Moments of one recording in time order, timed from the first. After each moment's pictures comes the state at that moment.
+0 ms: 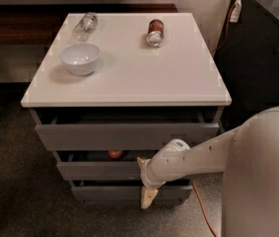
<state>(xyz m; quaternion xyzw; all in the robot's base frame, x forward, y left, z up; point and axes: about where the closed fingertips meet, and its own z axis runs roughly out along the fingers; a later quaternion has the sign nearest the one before) 0.516 -0.035 0.460 -0.72 0.67 0.02 0.20</state>
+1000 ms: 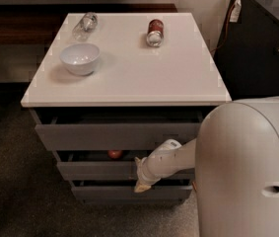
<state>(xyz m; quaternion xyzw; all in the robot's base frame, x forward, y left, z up) 0.548 -0.021 0.418 -0.70 0.68 0.03 0.20</state>
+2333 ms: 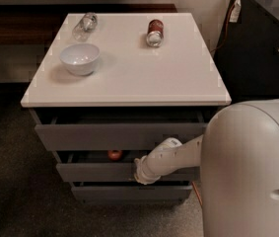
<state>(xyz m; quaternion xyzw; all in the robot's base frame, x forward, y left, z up) 0.552 -0.018 0.424 -0.69 0.69 0.04 0.21</state>
